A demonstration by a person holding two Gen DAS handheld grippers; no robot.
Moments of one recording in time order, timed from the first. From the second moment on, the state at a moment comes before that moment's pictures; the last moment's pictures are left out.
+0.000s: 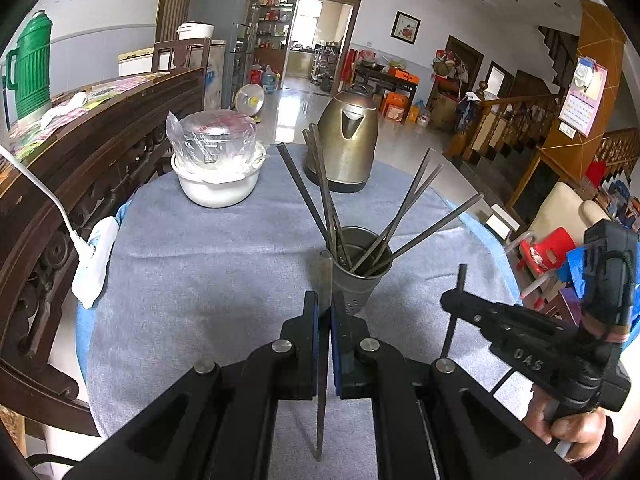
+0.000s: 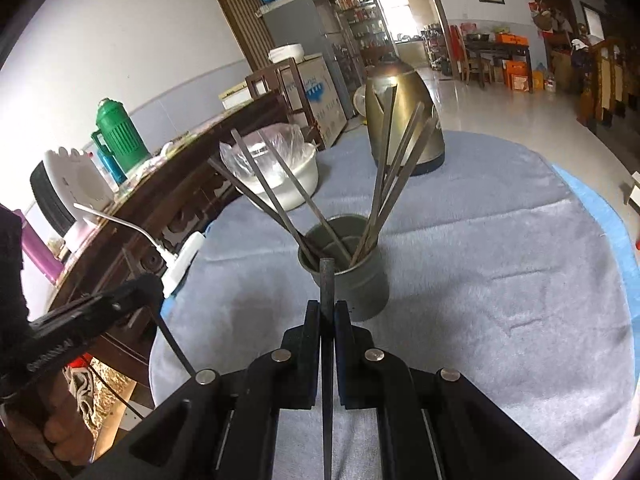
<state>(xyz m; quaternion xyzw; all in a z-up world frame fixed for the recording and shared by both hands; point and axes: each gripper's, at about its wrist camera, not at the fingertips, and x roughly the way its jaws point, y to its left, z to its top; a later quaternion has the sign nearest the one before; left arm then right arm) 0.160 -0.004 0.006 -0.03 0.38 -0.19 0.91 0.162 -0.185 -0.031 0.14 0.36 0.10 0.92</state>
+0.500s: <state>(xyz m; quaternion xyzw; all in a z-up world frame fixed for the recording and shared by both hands) 0.153 -0.013 0.013 -0.03 0.37 -0.19 0.91 0.140 -0.202 -0.005 0.15 0.30 0.11 0.93</state>
